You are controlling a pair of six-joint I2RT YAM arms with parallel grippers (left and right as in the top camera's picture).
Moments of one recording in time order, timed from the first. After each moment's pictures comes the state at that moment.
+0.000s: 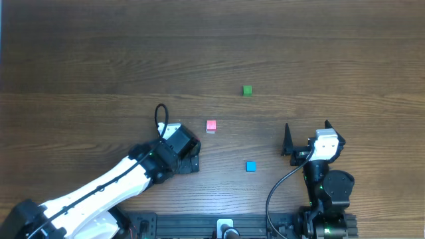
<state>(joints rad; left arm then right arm) -0.78 1.29 0.62 -0.64 -0.11 -0.84 0.00 0.01 0.05 -0.16 -0.06 -0.05</state>
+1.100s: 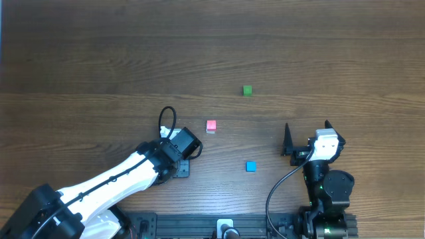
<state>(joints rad) -0.78 1.38 0.61 -0.66 -0.12 -0.79 0.00 0.01 0.05 -0.16 -0.06 -0.05</state>
